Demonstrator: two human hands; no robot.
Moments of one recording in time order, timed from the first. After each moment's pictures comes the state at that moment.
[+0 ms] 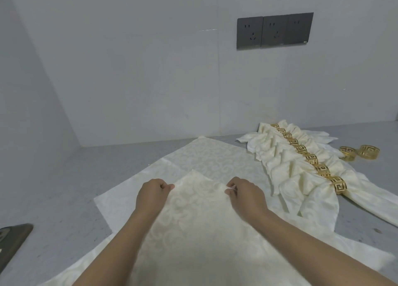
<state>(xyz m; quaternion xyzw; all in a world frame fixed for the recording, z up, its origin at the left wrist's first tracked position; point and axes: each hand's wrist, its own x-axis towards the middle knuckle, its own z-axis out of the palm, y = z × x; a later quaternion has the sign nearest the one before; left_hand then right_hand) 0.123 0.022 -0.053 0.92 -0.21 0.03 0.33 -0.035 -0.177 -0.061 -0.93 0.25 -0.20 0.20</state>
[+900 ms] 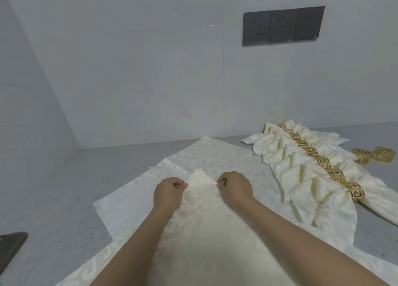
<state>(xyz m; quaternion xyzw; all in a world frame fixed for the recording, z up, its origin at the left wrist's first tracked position) 0.129 -0.016 -0.058 0.89 -0.18 -0.02 0.42 0.030 -0.177 -0.055 -0.92 0.28 -0.14 0.25</state>
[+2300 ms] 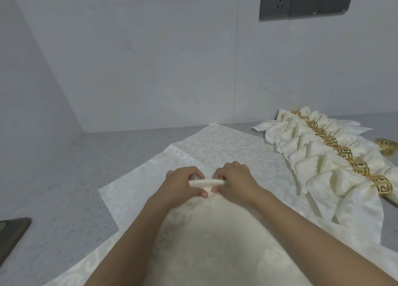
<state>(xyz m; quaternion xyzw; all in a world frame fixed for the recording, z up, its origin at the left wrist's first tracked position) 0.124 -0.003 -0.044 0.87 -0.34 -0.13 0.32 0.032 -0.163 -0.051 -0.97 0.09 -0.12 0.18</state>
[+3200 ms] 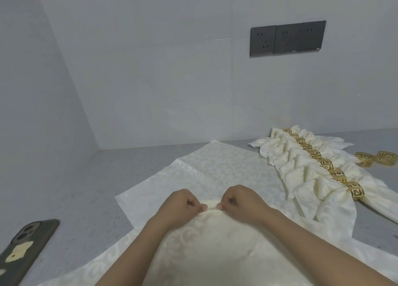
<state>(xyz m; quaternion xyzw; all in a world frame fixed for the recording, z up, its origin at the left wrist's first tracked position) 0.079 0.033 -0.035 0.88 -0.36 -0.08 0.29 -0.023 -0.153 -0.047 -0.96 0.08 -0.10 0.26</state>
